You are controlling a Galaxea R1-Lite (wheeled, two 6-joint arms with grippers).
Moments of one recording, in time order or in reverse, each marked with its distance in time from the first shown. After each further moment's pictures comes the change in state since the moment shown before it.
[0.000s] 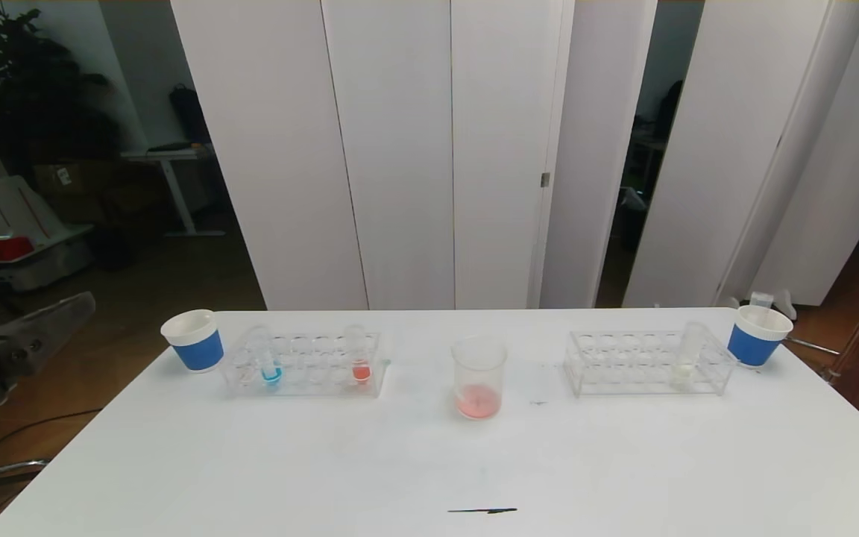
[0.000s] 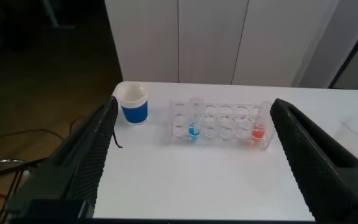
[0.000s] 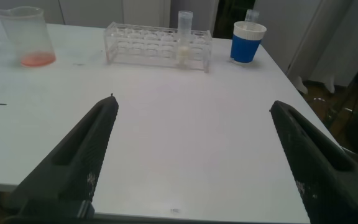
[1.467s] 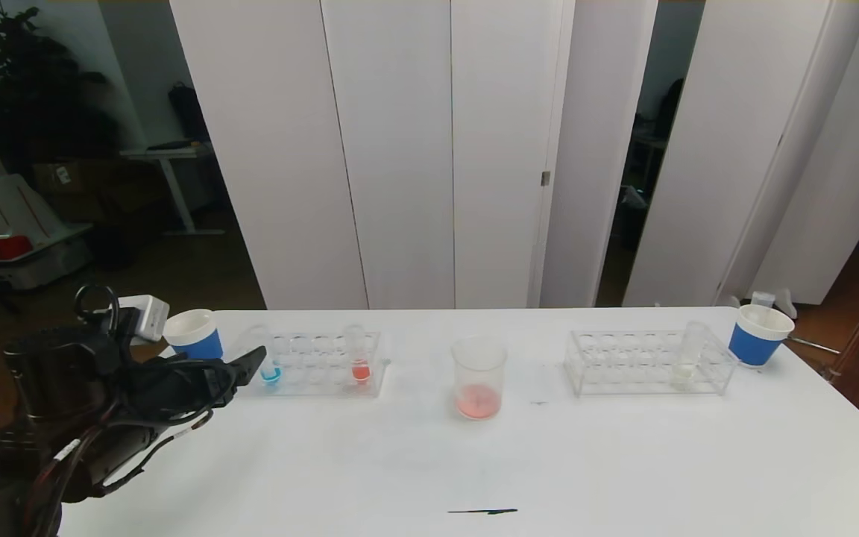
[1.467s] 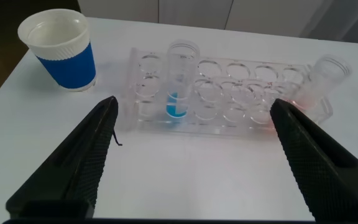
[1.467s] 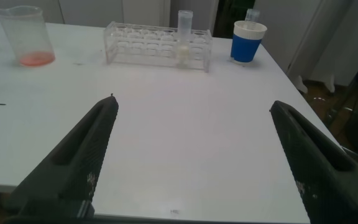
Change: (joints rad) left arm -0.028 0.805 0.224 -0.836 -0.053 -0.097; right arm 0.000 0.000 0.000 0.000 0.000 0.000
